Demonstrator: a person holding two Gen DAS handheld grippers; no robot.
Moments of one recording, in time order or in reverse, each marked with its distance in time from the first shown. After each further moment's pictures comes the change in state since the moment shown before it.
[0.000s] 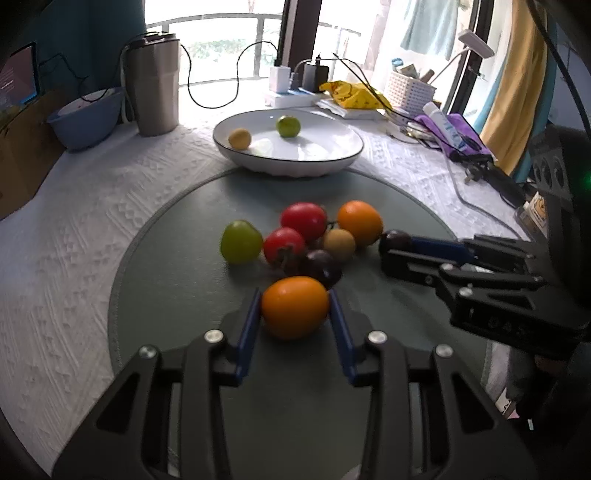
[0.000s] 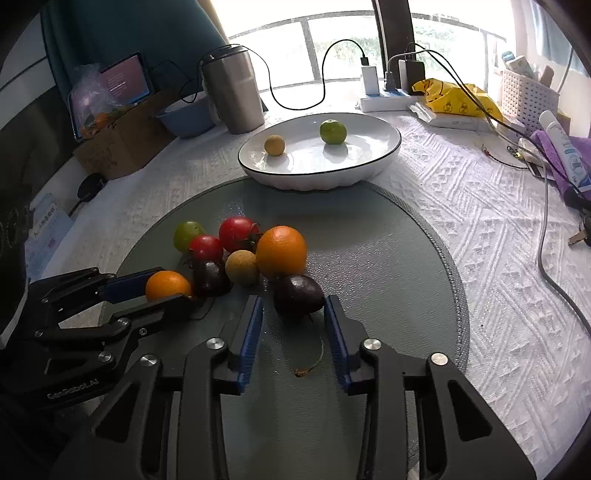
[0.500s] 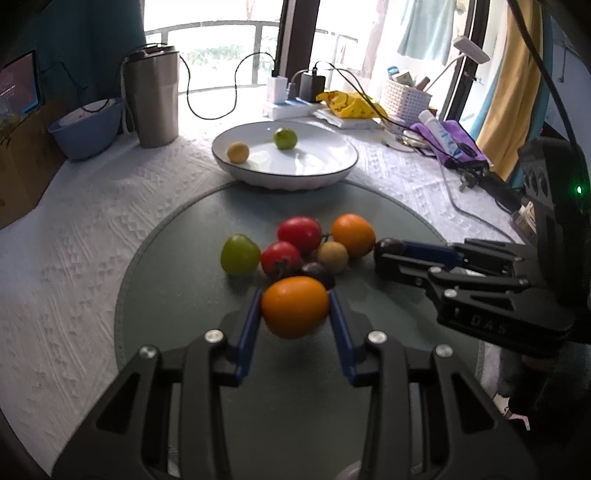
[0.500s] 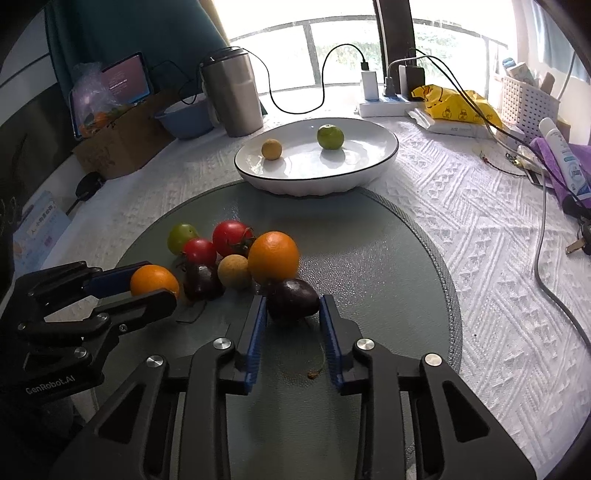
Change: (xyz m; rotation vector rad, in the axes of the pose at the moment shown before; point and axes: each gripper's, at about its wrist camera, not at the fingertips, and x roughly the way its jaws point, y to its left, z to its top) left arm -0.010 -0.002 0.004 0.008 -0.031 -0.002; right arm -0.002 -0.002 0.002 -0.021 -0.018 -0.005
